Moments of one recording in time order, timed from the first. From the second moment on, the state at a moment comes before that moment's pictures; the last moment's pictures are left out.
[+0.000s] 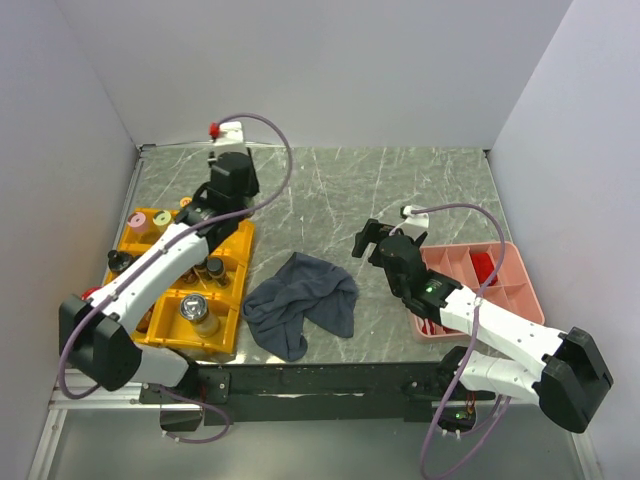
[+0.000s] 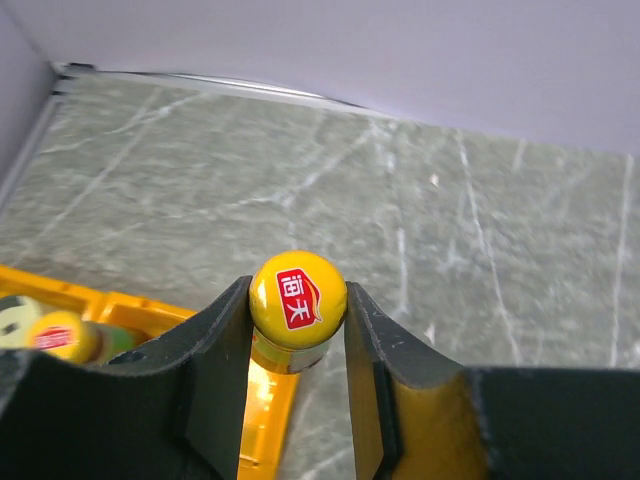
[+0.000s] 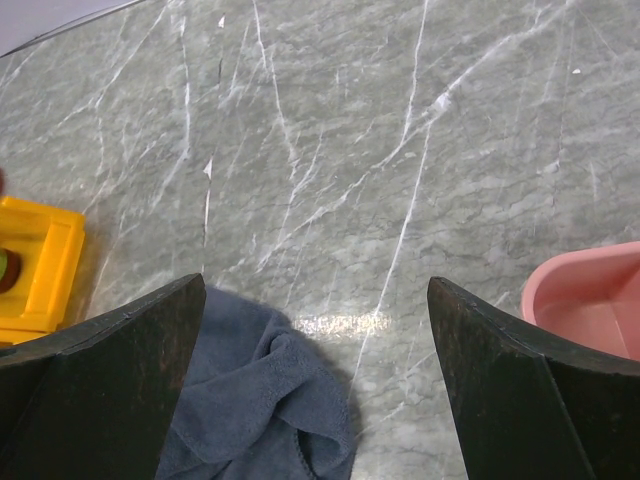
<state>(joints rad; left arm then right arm) -0.54 1.37 1.23 -0.17 -0.61 -0.27 0.75 1.05 0.62 0.02 0.62 0.62</state>
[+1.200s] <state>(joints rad) -0.41 1.29 0.91 -0.09 -0.71 -0.39 0.75 1.10 0.65 0.01 0.62 0.61</state>
